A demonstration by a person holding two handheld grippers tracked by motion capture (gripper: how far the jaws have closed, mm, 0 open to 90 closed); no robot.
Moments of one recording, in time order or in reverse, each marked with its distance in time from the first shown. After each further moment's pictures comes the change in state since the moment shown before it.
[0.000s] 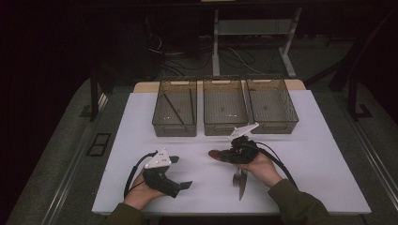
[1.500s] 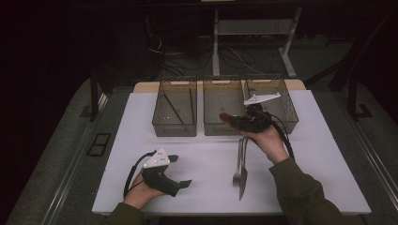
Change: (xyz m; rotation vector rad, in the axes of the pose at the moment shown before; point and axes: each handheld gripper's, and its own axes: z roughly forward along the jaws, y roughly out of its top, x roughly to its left) left arm 0.002 -0.001 0.000 -0.027 0.005 -0.013; right arm -0.042 0.055 -0.055 -0.195 -0.169 0.133
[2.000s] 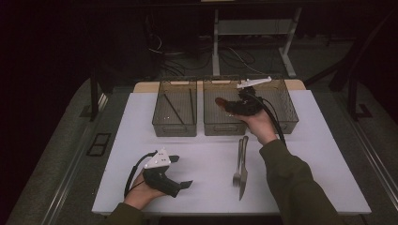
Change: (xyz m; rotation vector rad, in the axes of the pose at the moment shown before) left arm -0.002 0.001 0.002 -0.004 -0.008 0.002; right arm -0.016 0.041 0.025 -0.020 -0.054 0.025
